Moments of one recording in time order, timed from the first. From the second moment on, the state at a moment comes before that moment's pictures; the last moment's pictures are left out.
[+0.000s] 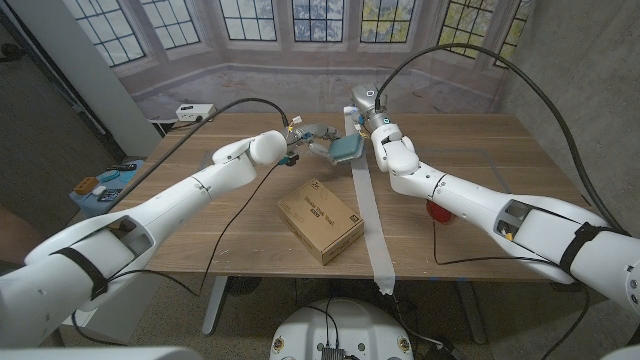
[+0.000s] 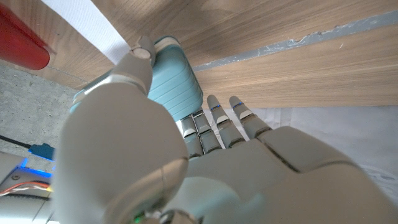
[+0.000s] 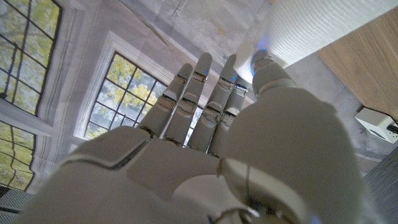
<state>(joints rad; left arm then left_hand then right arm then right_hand) 0.42 0.60 0.81 -1.48 0.28 0.08 -0.20 1.14 -0.05 0.47 -0.18 0.22 0.42 -0.09 0.53 0.24 0.36 -0.16 0.66 0.48 0.37 -0.13 0.21 0.36 0.24 0.01 0.20 0.18 -0.28 -0.39 -1.08 -1.28 -0.90 -0.56 -0.32 1.12 -0.03 0.40 -0.17 0.20 1.05 -0.14 0.27 0.20 1.07 -0.19 0.42 0.35 0.88 -0.11 0.27 0.29 0.67 -0.06 0.20 0.17</state>
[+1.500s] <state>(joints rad) 0.39 0.56 0.85 -1.43 0.27 0.09 -0.20 1.14 -0.05 0.47 -0.18 0.22 0.42 -0.09 0.54 0.23 0.36 -0.16 0.66 0.48 0.37 -0.12 0.21 0.36 0.24 0.01 0.20 0.18 -0.27 -0.40 -1.07 -1.37 -0.93 -0.62 -0.30 1.12 -0.03 0.40 -0.17 0.20 1.06 -0.14 0.26 0.20 1.07 -0.19 0.42 0.35 0.89 -0.12 0.25 0.29 0.67 -0.06 0.20 0.17</state>
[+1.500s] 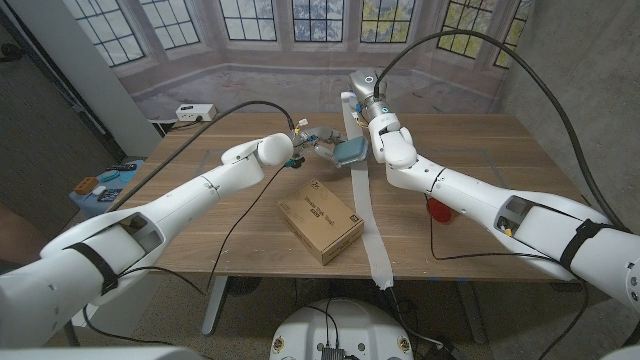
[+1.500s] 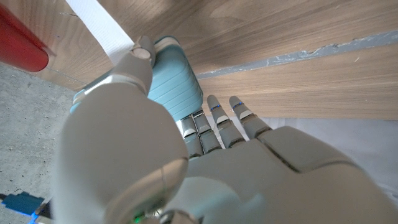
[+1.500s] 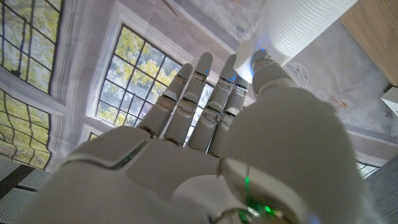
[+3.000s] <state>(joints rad) 0.35 0.52 0.88 -1.34 0.26 0.01 -0.22 1.14 -0.05 0.47 -0.18 0.23 0.42 -0.09 0.54 0.23 0.37 -0.15 0.66 0.48 0.37 -0.12 0.21 0.36 0.23 0.02 0.20 0.18 -0.39 -0.46 -1.00 -1.65 -1.10 -0.73 -0.13 1.12 -0.03 0.39 -0.16 0.20 1.06 -0.13 0.26 0.21 1.08 -0.18 0.42 0.36 0.89 -0.12 0.25 0.30 0.67 -0.06 0.20 0.17</state>
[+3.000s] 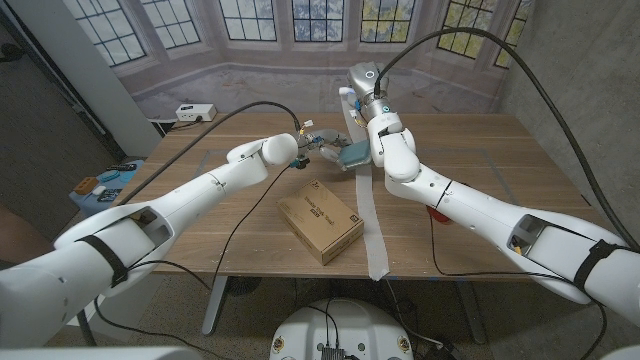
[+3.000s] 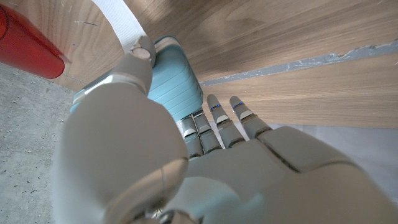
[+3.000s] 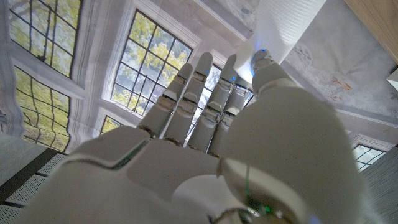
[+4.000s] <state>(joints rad) 0.29 0.54 0.90 -1.36 0.30 0.06 -0.30 1.14 -0.05 0.47 -0.18 0.23 0.42 -0.09 0.54 0.22 0.37 -0.15 0.66 0.48 0.37 -0.12 0.21 0.36 0.23 0.02 0.20 0.18 -0.50 -0.47 -0.94 -1.79 -1.25 -0.72 -0.06 1.12 -0.03 0.38 -0.16 0.19 1.06 -0.12 0.26 0.21 1.08 -0.18 0.41 0.36 0.90 -0.12 0.25 0.31 0.67 -0.06 0.20 0.17</state>
